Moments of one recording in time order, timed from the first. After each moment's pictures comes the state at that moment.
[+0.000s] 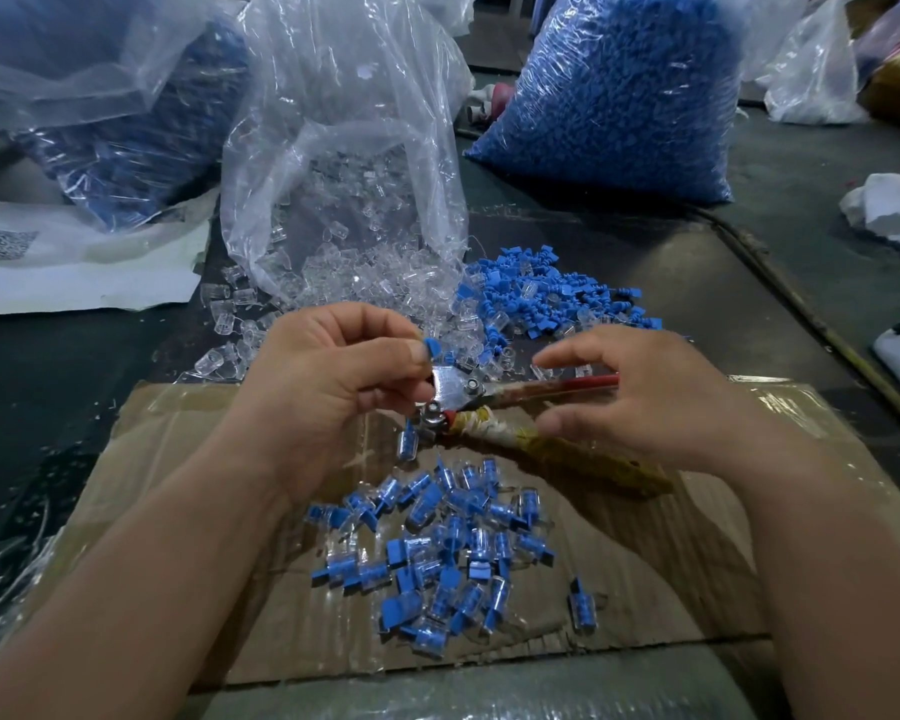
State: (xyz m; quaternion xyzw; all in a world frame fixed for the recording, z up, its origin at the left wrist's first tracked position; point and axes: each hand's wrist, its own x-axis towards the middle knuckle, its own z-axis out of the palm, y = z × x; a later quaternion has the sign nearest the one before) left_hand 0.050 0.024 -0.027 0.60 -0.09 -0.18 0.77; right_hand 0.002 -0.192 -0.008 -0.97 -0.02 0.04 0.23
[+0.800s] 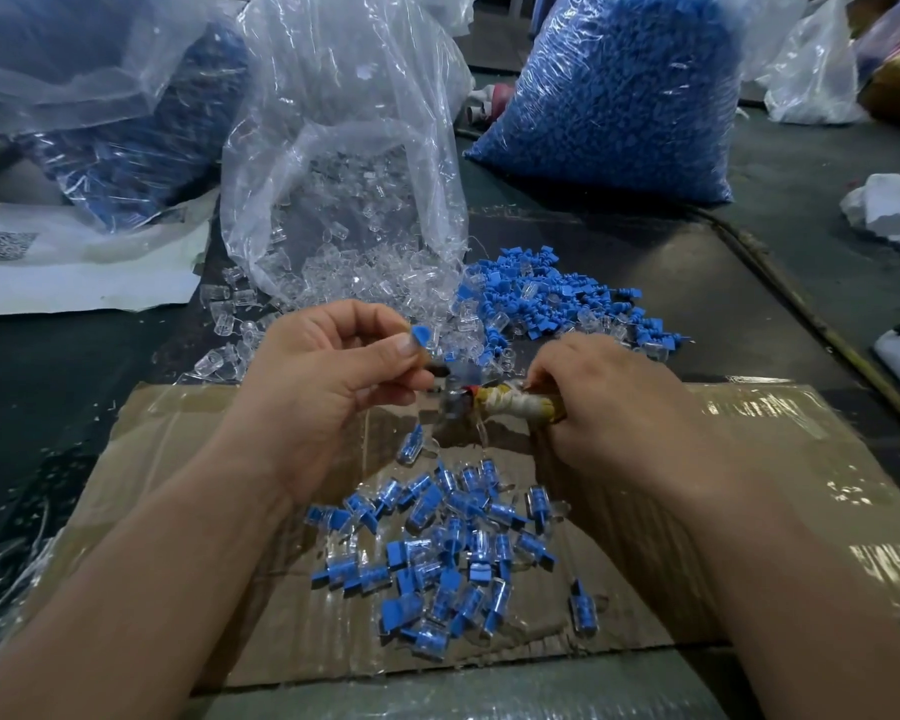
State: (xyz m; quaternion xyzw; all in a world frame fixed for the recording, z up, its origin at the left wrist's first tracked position) left_hand 0.054 0.023 -0.034 0.58 -0.08 -0.16 0.79; right_hand 0.010 -0.173 -0.030 -1.00 -0.04 0.00 0.03
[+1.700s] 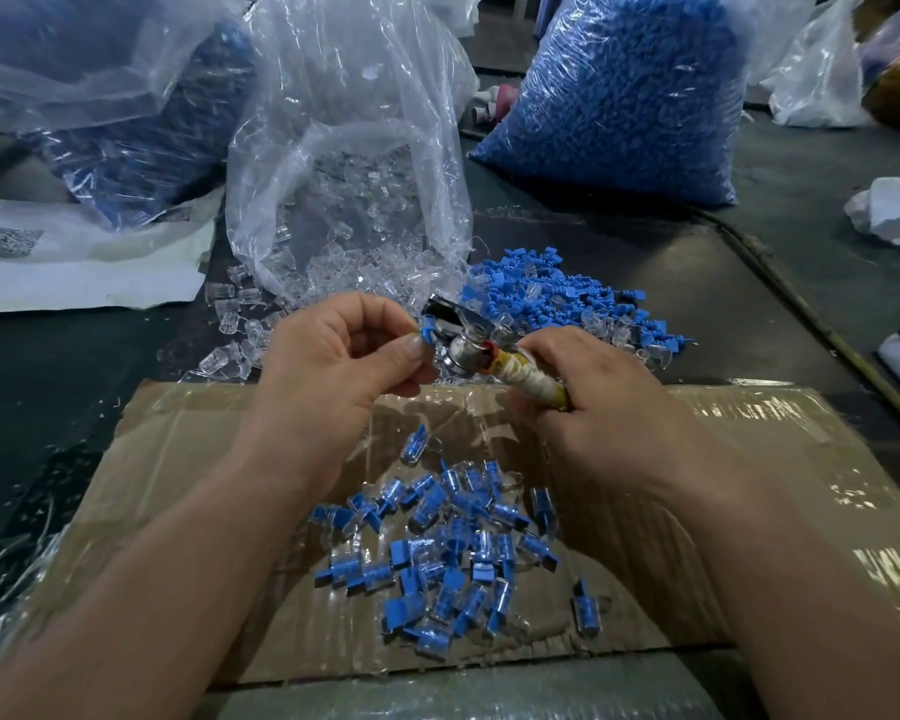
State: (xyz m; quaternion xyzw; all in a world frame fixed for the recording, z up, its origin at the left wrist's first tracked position) left_hand 0.047 0.019 -0.034 0.68 -0.14 -0.06 0.72; right_hand 0.003 -0.167 -0.024 -0.98 -0.06 -0.01 0.21
